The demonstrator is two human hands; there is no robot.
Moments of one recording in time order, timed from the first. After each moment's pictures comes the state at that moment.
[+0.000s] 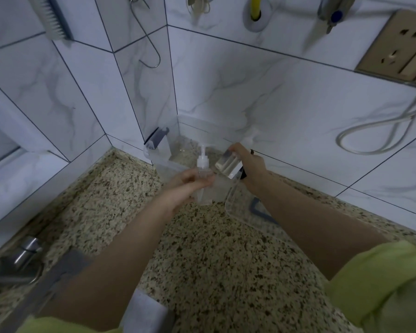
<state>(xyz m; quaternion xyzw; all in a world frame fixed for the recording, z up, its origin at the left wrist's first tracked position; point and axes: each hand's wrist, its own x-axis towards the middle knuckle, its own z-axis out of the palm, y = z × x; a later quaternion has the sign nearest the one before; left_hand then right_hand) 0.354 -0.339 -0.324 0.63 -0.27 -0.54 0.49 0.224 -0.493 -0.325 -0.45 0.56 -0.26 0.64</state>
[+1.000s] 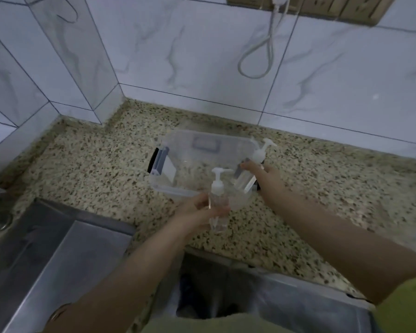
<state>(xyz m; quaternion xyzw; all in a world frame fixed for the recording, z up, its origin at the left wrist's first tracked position) 0.089 -0.175 -0.336 0.60 -0.26 -0.65 0.40 -0.077 -0.303 -0.335 -0.49 0.58 -0.30 0.59</state>
